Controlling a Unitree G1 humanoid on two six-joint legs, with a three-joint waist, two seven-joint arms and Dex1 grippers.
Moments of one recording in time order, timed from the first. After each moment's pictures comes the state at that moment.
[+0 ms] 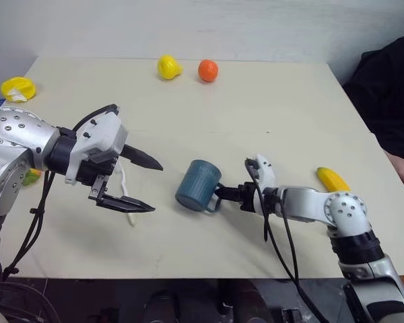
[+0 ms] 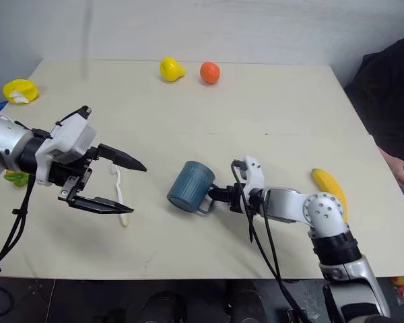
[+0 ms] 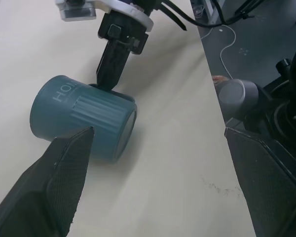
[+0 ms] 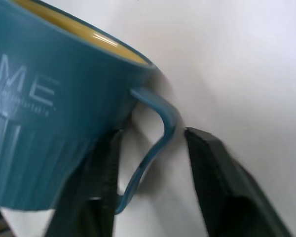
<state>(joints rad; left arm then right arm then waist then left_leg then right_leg) -0.70 1.11 -0.03 -0.30 -0.60 0.71 -1.39 -0.56 -0.52 0.16 -0.05 1.61 1.10 -0.41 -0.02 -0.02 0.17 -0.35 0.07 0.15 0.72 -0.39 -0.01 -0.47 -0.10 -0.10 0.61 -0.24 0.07</state>
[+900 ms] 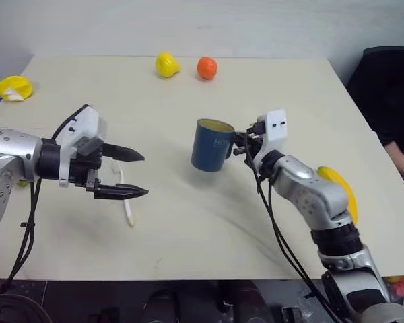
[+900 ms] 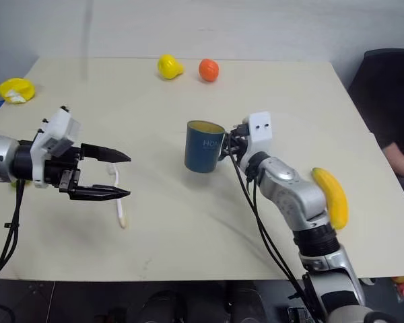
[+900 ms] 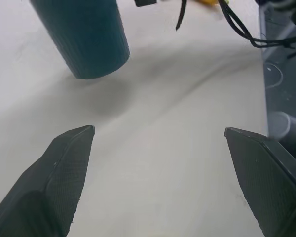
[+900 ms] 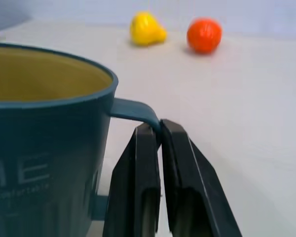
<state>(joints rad) -0.54 1.10 0.16 -0.26 -0.65 0.84 -1.18 -0.58 -0.31 0.24 -0.03 0.42 0.29 0.05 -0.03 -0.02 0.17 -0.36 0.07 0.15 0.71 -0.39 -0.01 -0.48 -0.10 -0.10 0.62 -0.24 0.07</state>
